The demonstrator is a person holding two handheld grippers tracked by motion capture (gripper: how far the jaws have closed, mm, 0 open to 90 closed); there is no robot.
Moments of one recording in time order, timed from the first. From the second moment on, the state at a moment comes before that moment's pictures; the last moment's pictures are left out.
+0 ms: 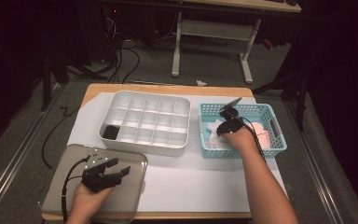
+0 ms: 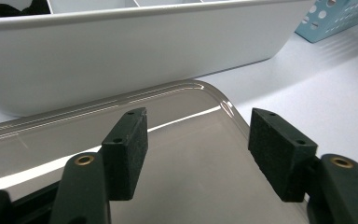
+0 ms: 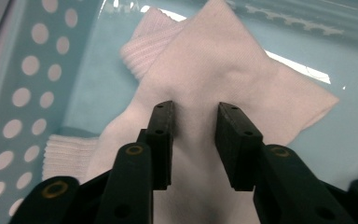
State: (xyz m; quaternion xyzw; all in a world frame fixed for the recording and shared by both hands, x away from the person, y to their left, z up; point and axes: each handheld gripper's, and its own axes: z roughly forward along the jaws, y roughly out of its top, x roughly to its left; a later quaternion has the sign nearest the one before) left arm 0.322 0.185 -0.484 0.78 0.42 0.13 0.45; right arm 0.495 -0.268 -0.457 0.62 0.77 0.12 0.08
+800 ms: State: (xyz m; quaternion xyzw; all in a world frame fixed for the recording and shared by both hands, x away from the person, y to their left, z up) left arm 0.320 0.183 -0.484 0.78 0.41 0.13 0.45; right arm 0.449 -0.268 -0.421 0.57 0.77 0.22 0.19
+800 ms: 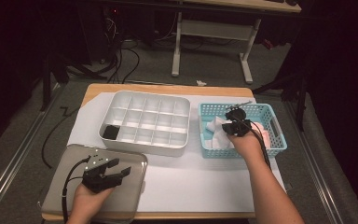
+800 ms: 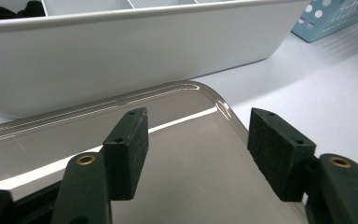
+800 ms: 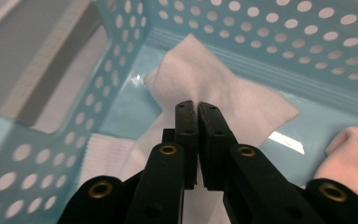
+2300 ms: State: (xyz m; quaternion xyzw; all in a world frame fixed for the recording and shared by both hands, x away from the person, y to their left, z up) left arm 0.318 0.182 -0.483 0.78 0.41 0.14 0.46; right arm 0.373 -0.272 -0.390 0.50 0.64 0.44 0.37
